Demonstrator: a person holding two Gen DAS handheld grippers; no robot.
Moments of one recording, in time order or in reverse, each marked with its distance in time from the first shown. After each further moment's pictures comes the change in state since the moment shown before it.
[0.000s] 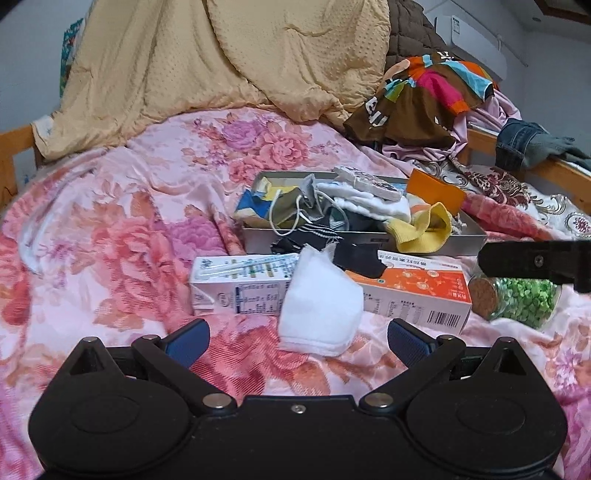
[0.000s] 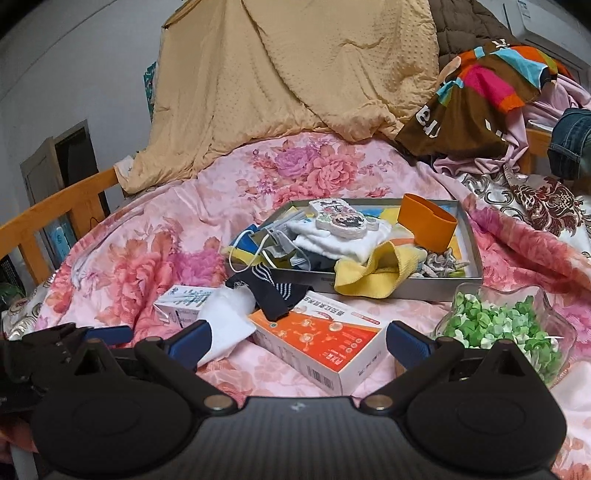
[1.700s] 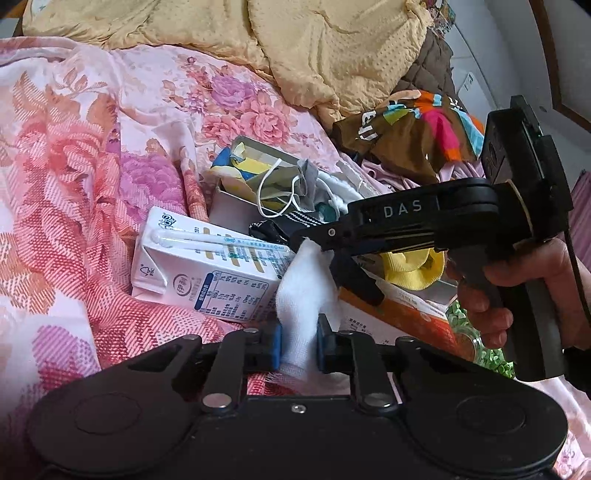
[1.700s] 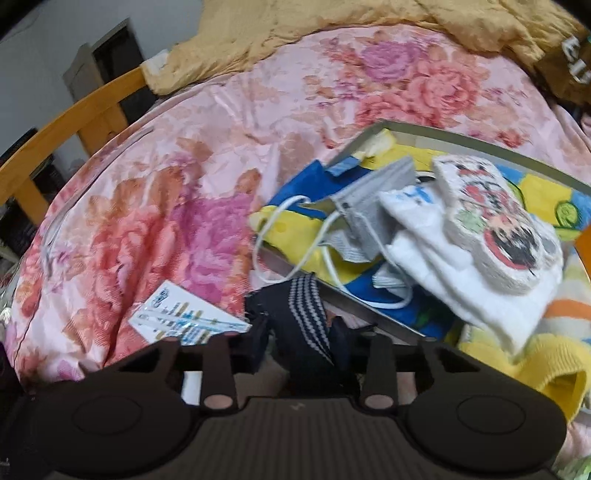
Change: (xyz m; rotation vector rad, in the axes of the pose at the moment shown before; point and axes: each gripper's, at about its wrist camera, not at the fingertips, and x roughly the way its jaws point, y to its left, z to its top) left arm 0.076 0.055 -0.011 -0.312 0.009 -0.295; right arm 0.201 0.029 0.076 -0.153 0.401 0.246
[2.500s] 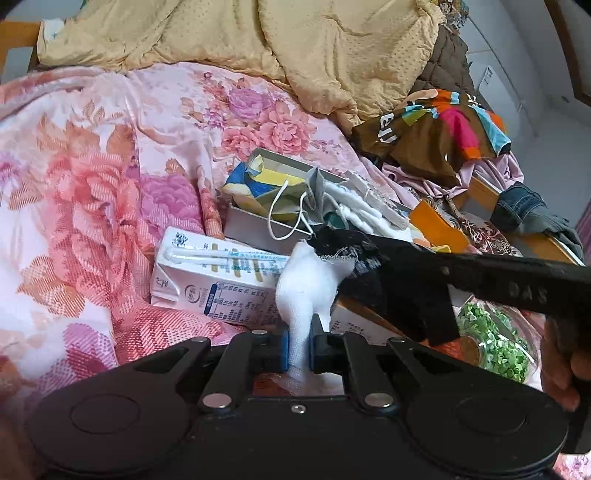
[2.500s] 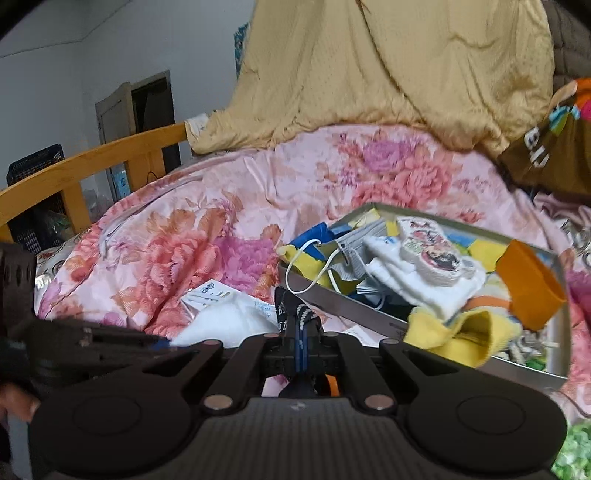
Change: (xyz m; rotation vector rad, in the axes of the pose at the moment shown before) left arm -0.023 -0.031 0.011 0.034 -0.003 0.133; right arm -0.101 0.029 -0.083 -0.125 -0.321 -0.075
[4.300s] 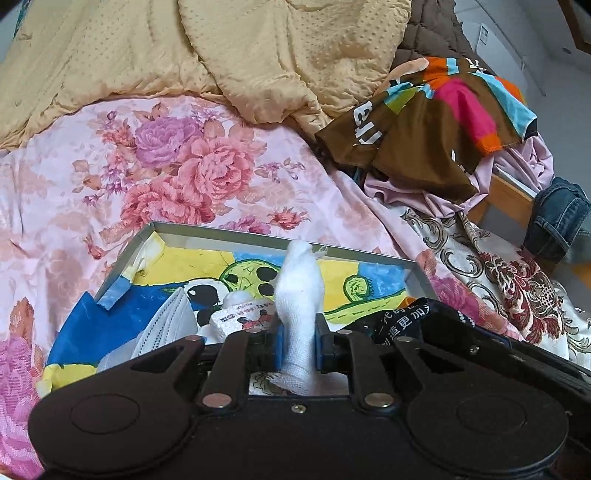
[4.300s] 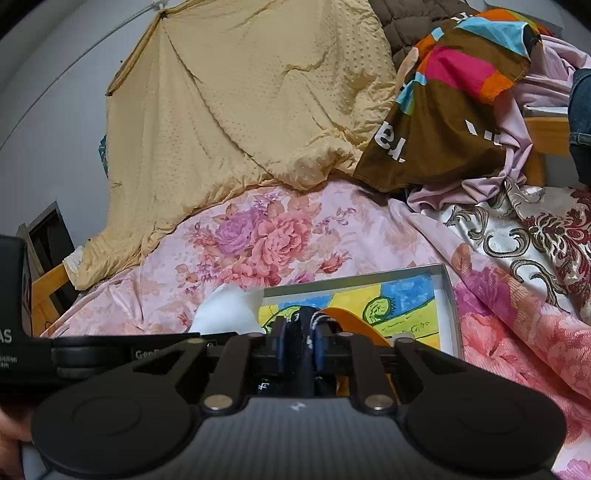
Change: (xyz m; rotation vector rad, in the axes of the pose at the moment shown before) left arm 0.182 -0.126 0.133 0.143 0.032 0.080; right arm 0.022 -0.185 0.021 0.406 -0.224 -0.168
